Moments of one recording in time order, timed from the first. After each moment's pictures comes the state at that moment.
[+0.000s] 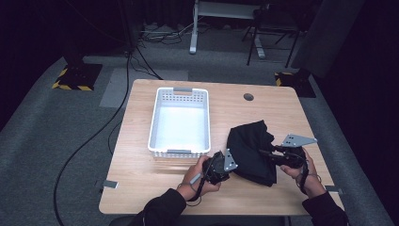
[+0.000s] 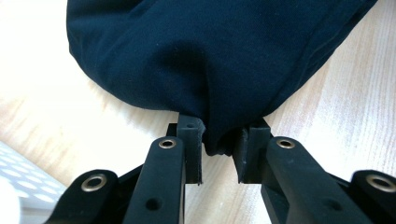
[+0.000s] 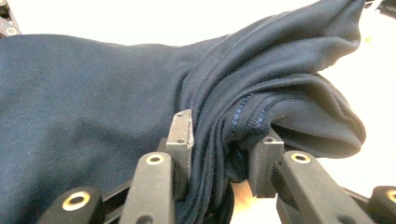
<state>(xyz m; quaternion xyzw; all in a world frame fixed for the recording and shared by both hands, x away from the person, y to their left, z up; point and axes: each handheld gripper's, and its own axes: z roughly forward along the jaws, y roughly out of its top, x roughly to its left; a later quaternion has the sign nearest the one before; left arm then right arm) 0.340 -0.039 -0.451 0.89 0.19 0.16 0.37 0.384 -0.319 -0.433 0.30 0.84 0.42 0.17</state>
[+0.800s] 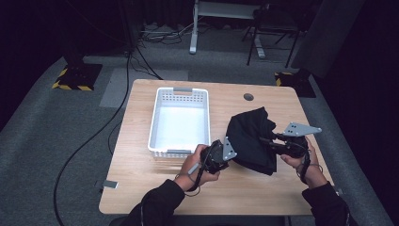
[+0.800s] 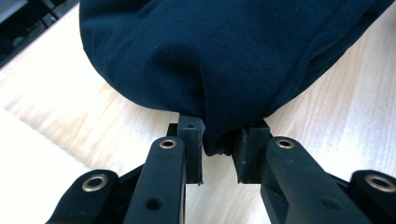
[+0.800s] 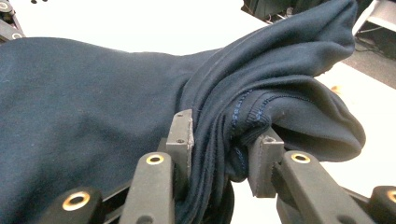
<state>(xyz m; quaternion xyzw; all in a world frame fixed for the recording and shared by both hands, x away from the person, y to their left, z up) 0.354 -0.028 -0.414 0.88 0.20 0.20 0.38 0.395 -0.306 -0.390 0.29 0.83 0.43 0.20</state>
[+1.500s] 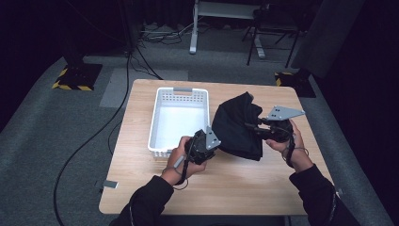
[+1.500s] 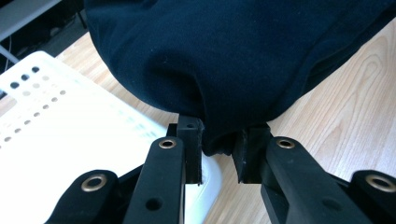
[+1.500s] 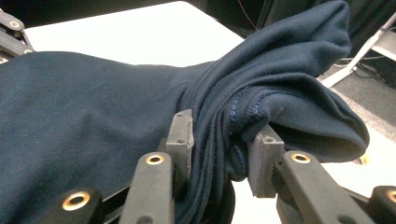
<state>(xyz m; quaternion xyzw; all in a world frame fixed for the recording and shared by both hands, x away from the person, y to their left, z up) 0.367 0.016 -0.400 0.86 0.25 0.22 0.38 0.423 -0.252 -0.356 0.25 0.84 0.44 0.22</state>
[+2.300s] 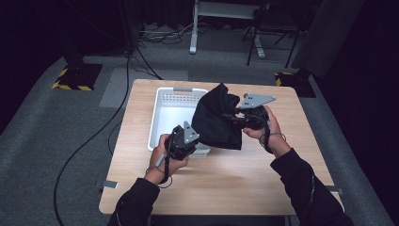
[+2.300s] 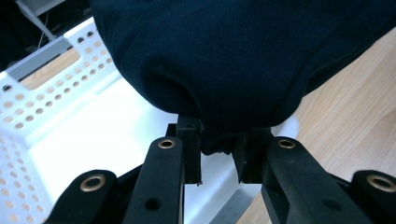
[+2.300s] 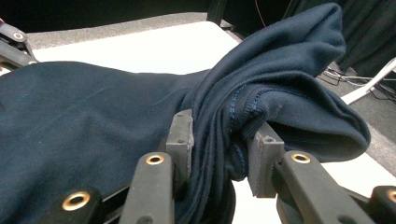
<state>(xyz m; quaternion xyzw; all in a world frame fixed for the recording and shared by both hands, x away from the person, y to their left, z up) 0.374 0.068 -0.402 0.84 0.31 0.24 0.37 0.452 -0.183 -0.342 0.20 0.85 0.43 0.21</state>
